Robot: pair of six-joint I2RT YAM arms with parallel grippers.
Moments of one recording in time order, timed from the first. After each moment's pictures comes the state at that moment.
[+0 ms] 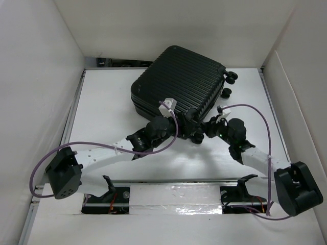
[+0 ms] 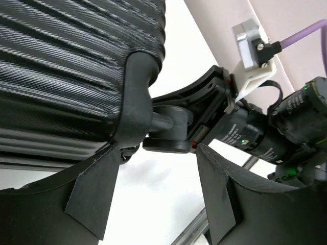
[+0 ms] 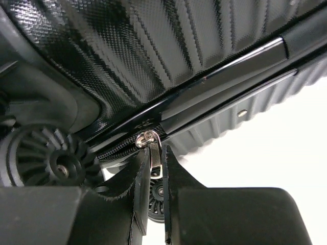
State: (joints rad) left arm -1.02 1.31 0.82 0.24 -0.24 -0.69; right arm 0.36 1.14 0.35 0.56 -0.29 0.25
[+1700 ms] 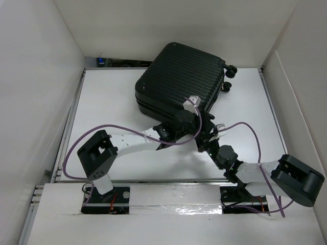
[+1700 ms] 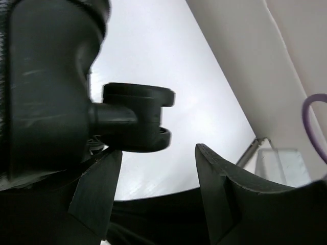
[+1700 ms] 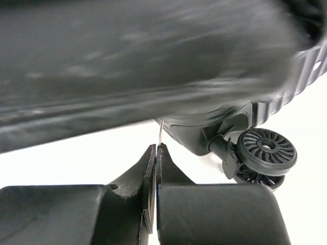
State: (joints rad) left arm -1.05 1.68 1.11 0.26 -0.16 -0.71; right arm 0.85 1.18 0.07 1.10 0.34 0.35
